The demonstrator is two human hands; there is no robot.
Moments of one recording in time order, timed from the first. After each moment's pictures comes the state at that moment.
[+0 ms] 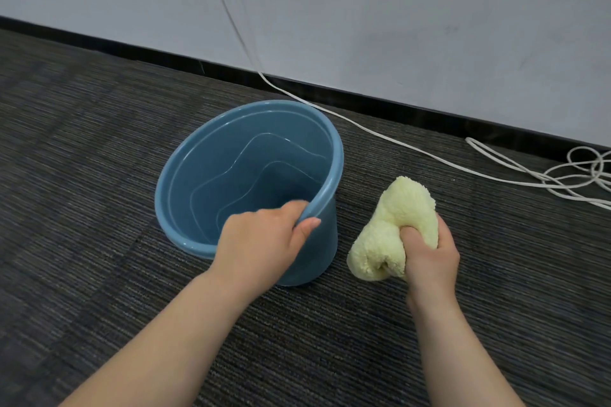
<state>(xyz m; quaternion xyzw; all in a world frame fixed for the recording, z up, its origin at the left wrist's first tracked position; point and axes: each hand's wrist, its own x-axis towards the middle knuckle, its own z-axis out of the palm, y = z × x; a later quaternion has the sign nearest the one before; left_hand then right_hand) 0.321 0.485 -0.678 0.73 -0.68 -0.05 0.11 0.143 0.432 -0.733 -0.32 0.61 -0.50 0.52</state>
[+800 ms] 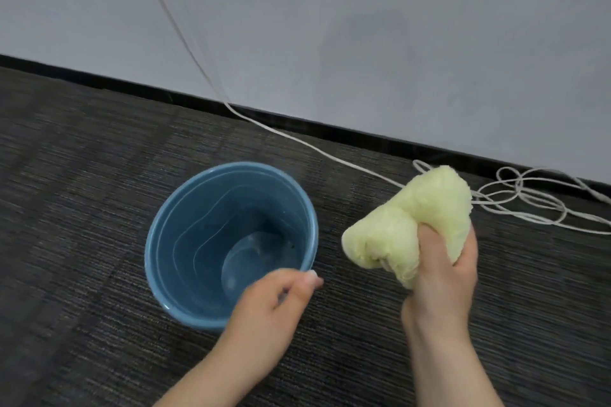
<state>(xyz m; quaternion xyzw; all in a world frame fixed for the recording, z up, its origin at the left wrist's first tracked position) 0.247 0.493 -0.603 0.68 -0.47 -0.43 0.36 0.100 0.418 -0.622 -0.26 0.54 -0.64 0.47</state>
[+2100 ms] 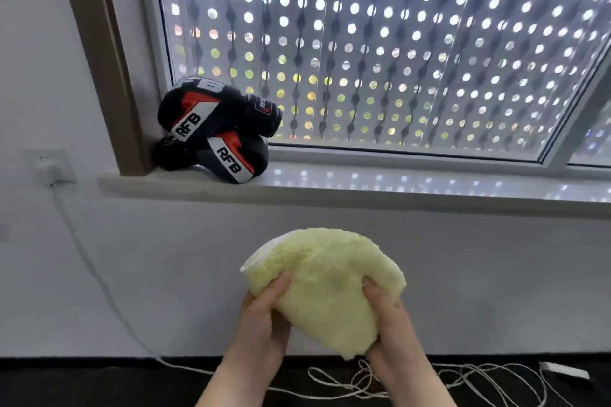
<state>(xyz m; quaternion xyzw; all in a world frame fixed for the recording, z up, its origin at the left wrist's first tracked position) 0.202 0.371 -0.003 0.32 -0.30 -0.67 0.60 0.056 0.387 0.001 -0.35 0.38 -0.60 0.61</state>
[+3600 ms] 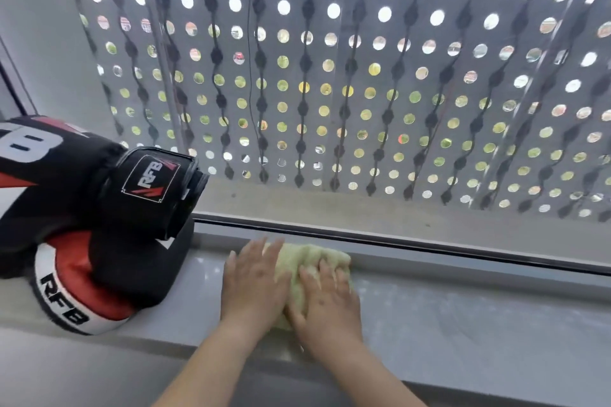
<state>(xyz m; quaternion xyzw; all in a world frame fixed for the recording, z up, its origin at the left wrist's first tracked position) 0.097 -0.059 0.002 0.73 -0.65 -0.05 0.20 -0.017 -0.052 -0.009 -0.76 0.62 -0.10 0.16</state>
